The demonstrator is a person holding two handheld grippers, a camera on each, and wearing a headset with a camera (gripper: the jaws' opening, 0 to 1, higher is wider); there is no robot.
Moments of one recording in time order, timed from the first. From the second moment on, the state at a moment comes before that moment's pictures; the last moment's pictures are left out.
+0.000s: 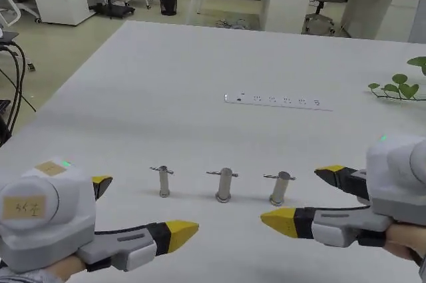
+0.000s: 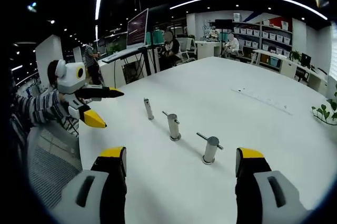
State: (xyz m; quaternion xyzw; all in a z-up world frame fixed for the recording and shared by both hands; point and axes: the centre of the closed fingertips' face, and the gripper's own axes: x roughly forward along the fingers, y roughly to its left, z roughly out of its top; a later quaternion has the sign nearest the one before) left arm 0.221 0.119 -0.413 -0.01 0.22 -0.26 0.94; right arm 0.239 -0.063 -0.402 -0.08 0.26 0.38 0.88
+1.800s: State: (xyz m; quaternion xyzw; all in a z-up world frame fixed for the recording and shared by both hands) left arm 0.213 0.112 -0.419 0.01 0.22 -0.27 0.94; right arm 0.214 -0.063 -0.404 -0.05 0.21 0.35 0.91
